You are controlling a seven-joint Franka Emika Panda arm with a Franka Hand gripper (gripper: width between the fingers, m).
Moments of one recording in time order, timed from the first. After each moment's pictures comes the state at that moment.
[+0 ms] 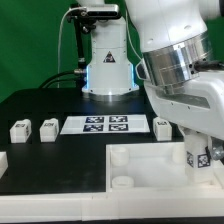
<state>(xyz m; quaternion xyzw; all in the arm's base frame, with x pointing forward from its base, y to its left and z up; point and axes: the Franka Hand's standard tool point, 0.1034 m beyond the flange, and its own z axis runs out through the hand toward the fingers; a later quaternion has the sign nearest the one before) 0.616 0.119 0.067 -0.81 0.56 0.05 0.15</state>
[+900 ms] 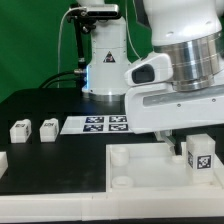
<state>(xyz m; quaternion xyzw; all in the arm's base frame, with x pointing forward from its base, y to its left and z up) 0.616 0.119 0.069 -0.99 0.08 -0.01 0.09</state>
